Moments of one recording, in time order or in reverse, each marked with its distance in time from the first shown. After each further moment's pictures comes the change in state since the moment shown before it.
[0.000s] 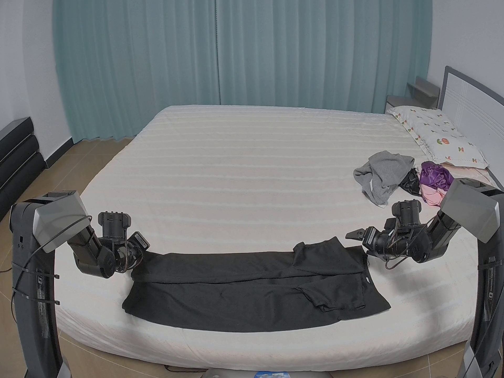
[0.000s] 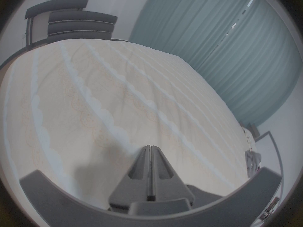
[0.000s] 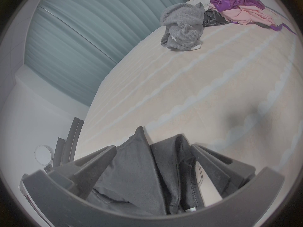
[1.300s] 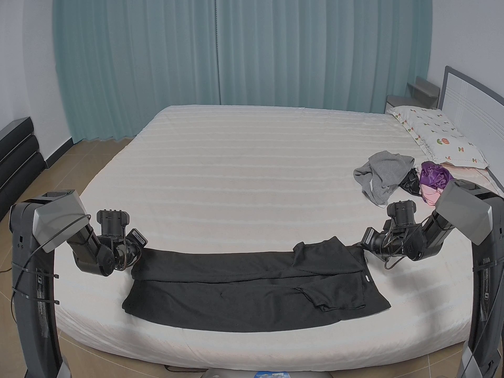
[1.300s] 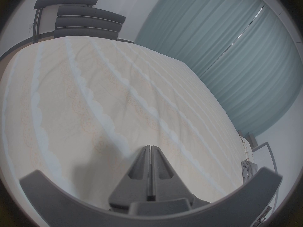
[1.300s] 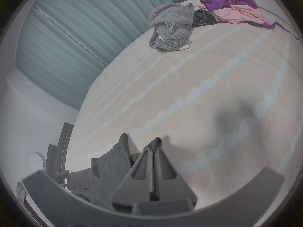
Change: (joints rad) left arm 0.010 0.004 -0.023 0.001 0.009 -0.061; right arm 0.000 0.053 -0.087 0.069 -0.099 0.024
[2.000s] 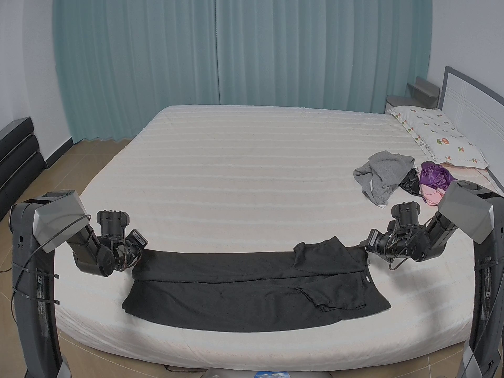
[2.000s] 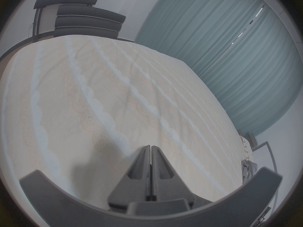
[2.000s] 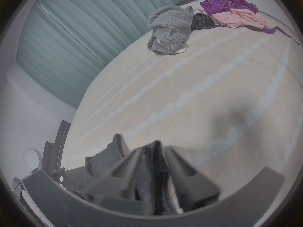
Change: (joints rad) left arm 0.001 0.002 0.002 0.001 -0.012 -0.001; right arm -0.031 0.000 0.021 -0.016 -0.002 -0.052
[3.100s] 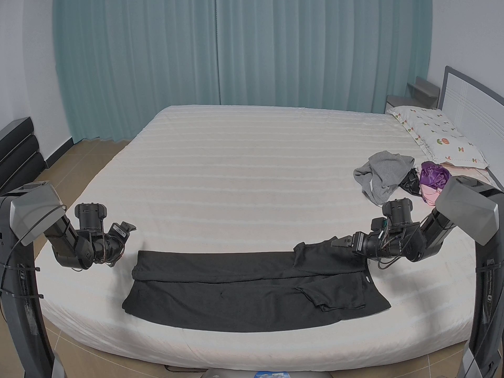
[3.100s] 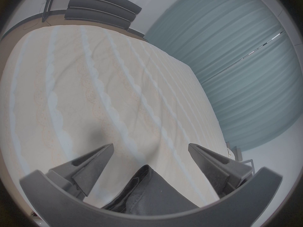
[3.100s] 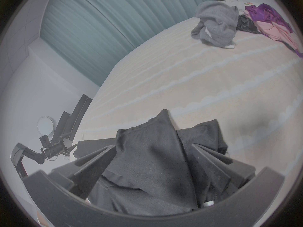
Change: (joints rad) left arm 0.099 -0.116 0.070 0.053 -0.153 -0.126; right arm 0.085 -0.066 0.037 0.026 0.184 -0.160
